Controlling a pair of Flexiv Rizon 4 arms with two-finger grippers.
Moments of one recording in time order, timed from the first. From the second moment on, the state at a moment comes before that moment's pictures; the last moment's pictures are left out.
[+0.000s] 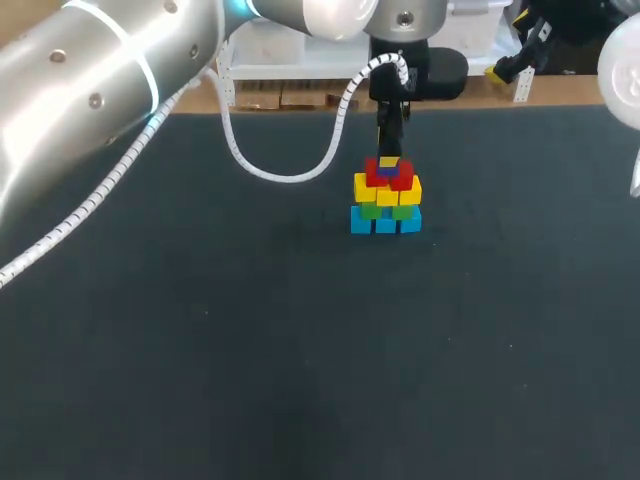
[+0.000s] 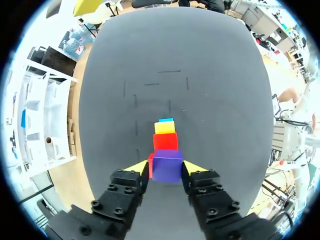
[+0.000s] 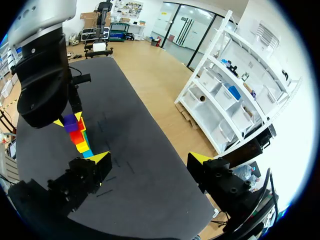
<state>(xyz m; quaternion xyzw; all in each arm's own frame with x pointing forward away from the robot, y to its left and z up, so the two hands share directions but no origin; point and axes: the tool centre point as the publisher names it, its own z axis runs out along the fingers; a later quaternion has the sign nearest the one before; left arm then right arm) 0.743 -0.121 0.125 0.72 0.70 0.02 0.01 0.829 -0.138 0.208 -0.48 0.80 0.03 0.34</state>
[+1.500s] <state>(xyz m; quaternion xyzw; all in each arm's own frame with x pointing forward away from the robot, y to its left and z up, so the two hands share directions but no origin) 0.756 -0.085 0.144 0.66 0.75 0.02 0.02 0.829 -0.138 0.208 -0.48 0.80 0.03 0.34</state>
